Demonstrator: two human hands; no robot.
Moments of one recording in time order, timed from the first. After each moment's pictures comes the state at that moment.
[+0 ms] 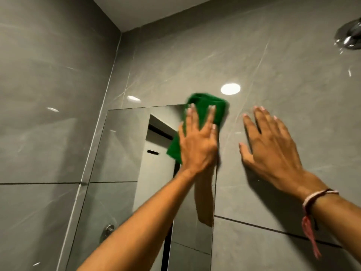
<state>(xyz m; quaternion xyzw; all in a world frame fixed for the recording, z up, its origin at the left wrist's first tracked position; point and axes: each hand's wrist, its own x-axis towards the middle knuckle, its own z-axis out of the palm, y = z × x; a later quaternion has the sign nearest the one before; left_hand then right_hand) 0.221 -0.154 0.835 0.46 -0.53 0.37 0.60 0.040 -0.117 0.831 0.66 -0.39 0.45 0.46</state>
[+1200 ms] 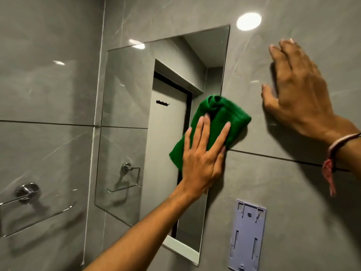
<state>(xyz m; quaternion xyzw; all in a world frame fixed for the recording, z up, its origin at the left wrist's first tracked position) 0.203 -0.154 0.632 0.46 -0.58 0.43 0.51 0.002 -0.124 0.800 0.71 -0.31 0.49 0.39</state>
